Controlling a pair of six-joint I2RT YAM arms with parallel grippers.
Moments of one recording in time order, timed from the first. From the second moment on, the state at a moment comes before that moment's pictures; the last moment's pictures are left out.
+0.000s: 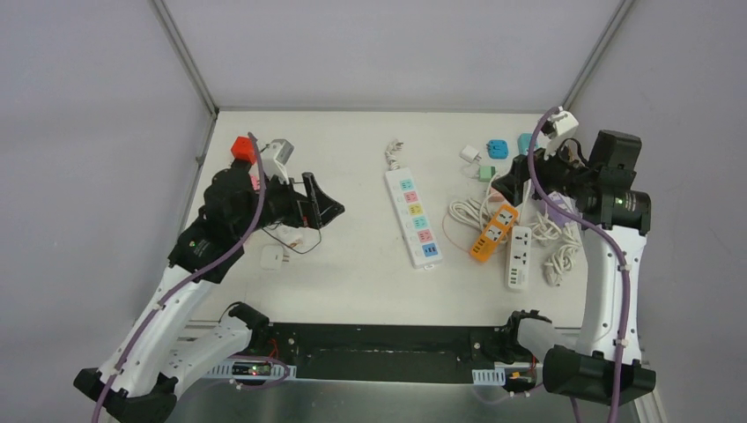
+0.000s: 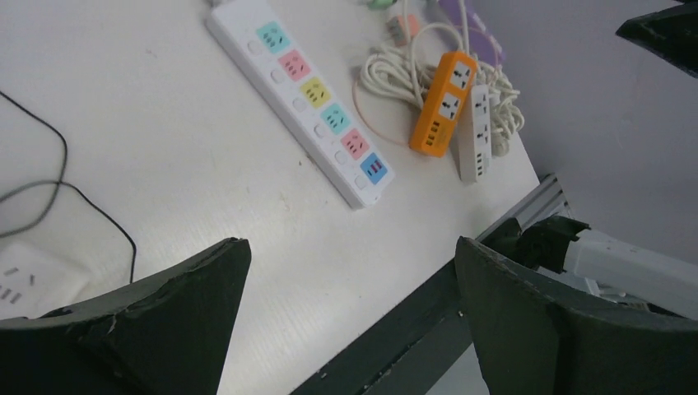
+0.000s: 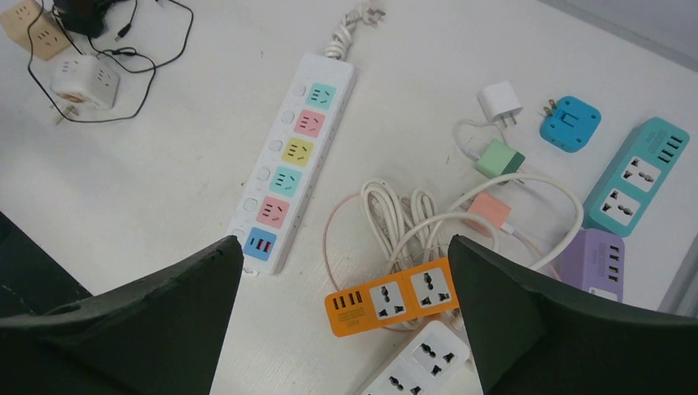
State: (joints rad) left arm -0.48 0.79 0.95 -0.41 0.33 -0.47; right arm -0.17 1.07 1.33 -0.91 -0.75 -0.41
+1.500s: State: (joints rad) left arm -0.48 0.67 0.97 -0.48 0.26 -0.19; right arm -0.67 1.03 1.24 -0.40 -1.09 0.50
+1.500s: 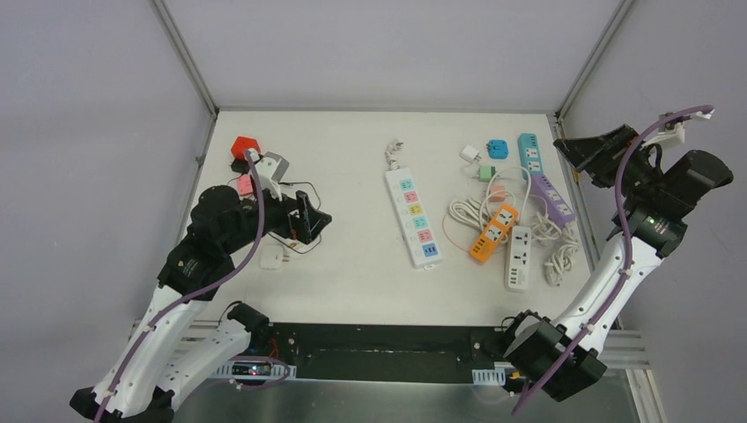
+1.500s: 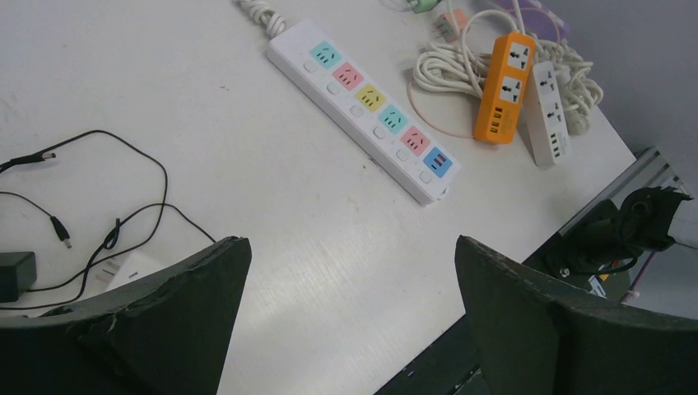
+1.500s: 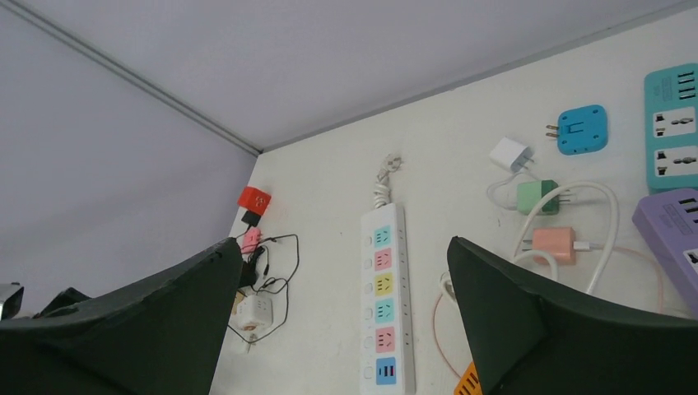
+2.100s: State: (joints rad) left arm -0.46 0.67 0.93 -0.48 0.25 -0.15; right arm -0.73 1.04 1.22 -0.34 -1.09 0.53
